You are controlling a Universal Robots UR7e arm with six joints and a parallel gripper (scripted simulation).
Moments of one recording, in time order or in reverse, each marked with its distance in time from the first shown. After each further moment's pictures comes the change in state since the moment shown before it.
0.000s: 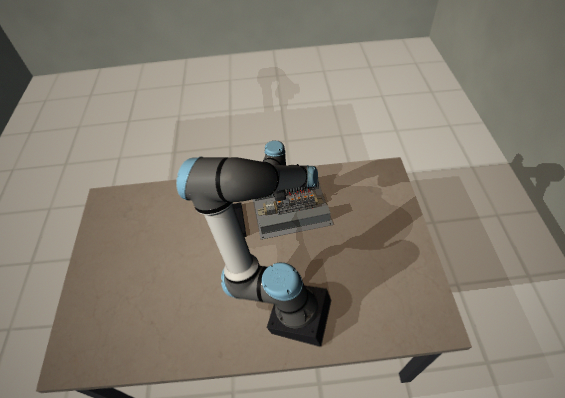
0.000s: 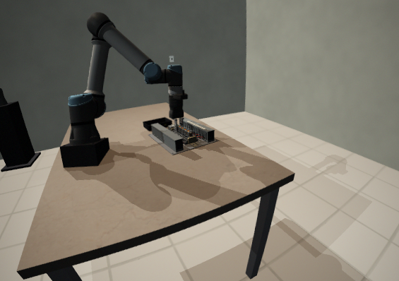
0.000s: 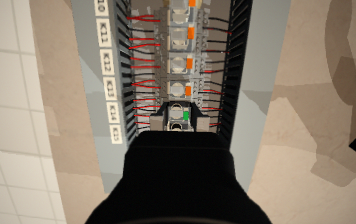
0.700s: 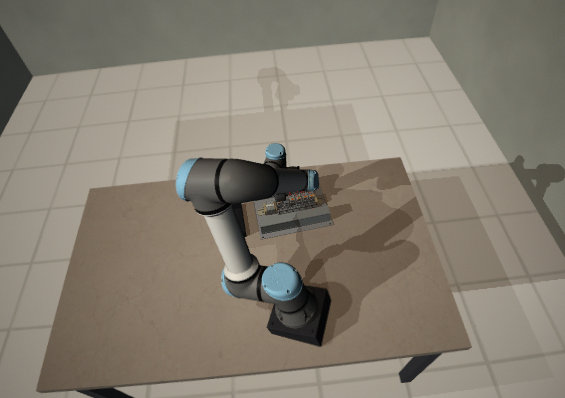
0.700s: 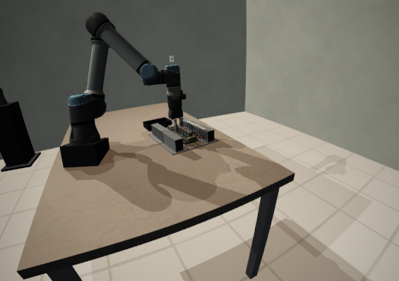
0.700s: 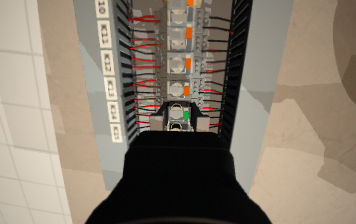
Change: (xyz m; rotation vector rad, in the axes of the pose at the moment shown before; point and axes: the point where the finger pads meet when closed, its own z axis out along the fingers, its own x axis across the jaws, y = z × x) arm 0.001 0.000 0.000 0.000 -0.046 0.001
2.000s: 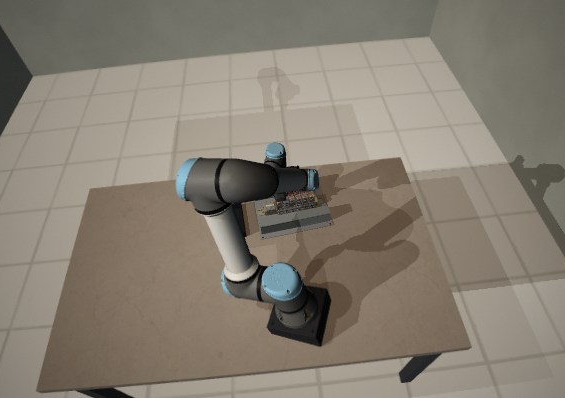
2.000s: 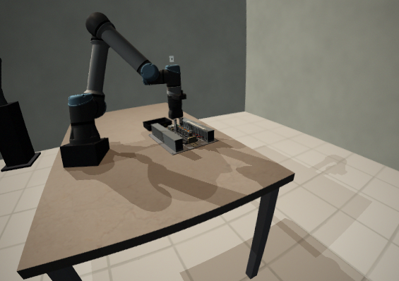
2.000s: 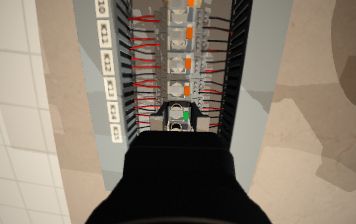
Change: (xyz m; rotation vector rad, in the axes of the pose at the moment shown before) arm 0.000 0.000 0.000 -0.001 0.010 -0.001
